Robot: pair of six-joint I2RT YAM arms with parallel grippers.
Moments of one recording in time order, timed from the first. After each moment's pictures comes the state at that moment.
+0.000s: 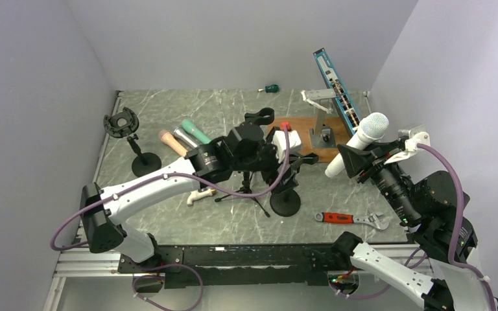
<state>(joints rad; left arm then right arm) -1.07 1.49 1.40 -0.31 0.27 0.05 0.77 0.55 1.29 -0.66 0.33 0.08</state>
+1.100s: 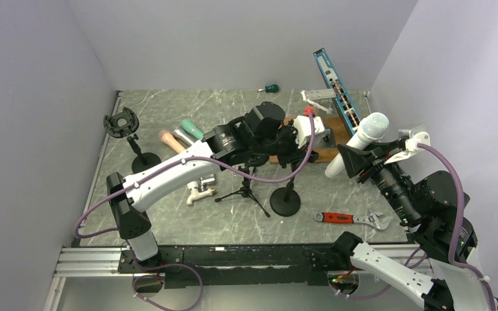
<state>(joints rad) -1.07 1.72 1.86 -0.55 0.27 0.17 0.77 0.55 1.29 -0.66 0.33 0.08</state>
